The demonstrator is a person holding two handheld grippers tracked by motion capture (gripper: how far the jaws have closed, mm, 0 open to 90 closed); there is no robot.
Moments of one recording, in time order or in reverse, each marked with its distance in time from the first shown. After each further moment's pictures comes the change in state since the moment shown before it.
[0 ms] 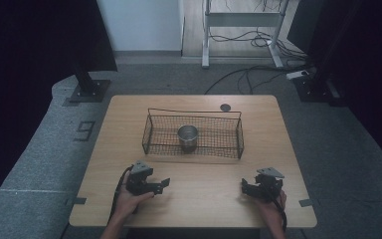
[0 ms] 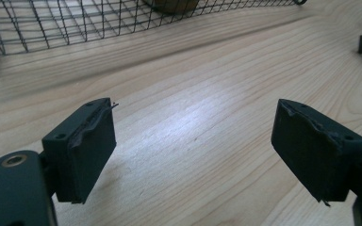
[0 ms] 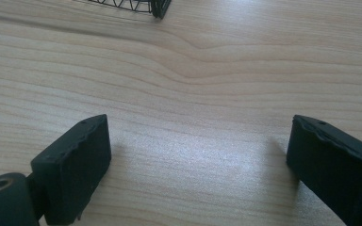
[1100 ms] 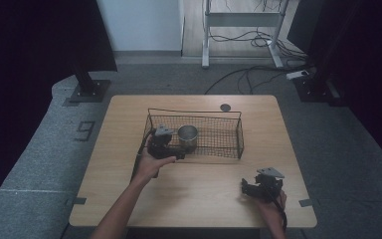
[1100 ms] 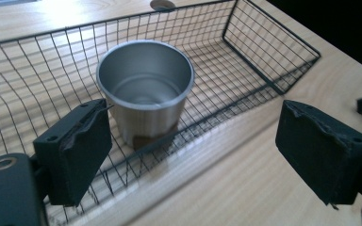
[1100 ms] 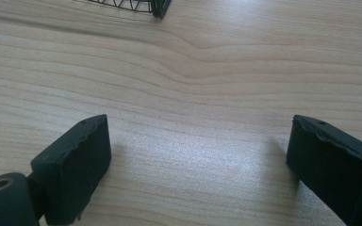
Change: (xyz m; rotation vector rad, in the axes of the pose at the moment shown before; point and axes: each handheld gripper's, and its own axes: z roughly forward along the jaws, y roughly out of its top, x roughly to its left) left arm -0.026 0.117 0.025 -0.061 -0.005 0.083; right arm 0.000 0.000 0.000 0.000 0.000 -0.001
